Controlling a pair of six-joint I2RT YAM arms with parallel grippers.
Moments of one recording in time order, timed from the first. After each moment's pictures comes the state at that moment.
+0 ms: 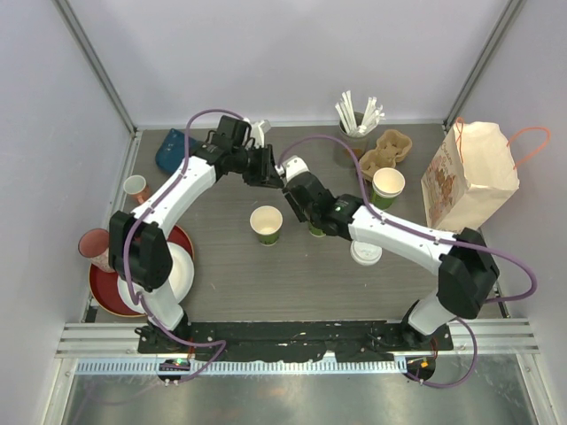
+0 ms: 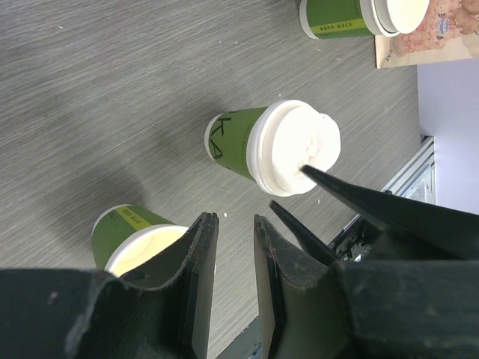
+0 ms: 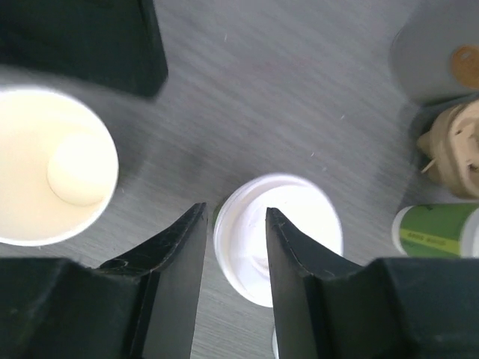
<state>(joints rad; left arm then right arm) -0.43 1.75 1.58 -0.65 0.50 -0.41 0.87 1.55 1.25 -0.39 0.47 0.05</state>
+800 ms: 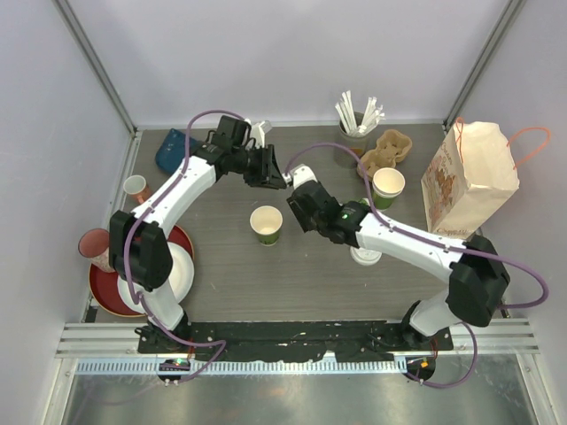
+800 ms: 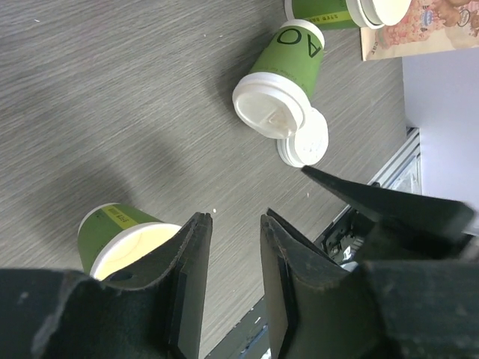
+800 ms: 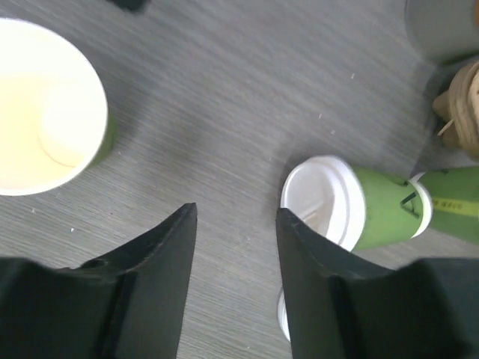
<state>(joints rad) -0.42 1.75 1.58 -0.65 0.55 -0.42 0.89 1.50 1.10 -0.40 0.47 0.11</state>
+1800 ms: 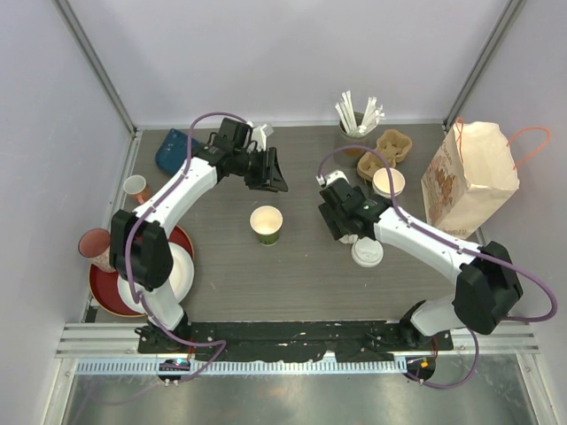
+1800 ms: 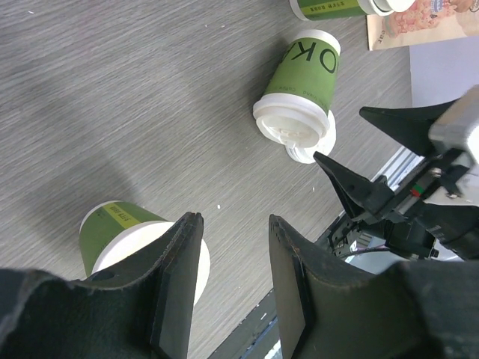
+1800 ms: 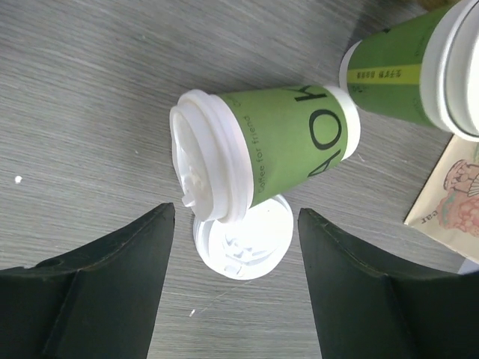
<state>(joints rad) -0.43 1.76 1.56 -0.64 0.55 -0.39 0.70 1.41 1.06 -0.68 0.45 0.11</state>
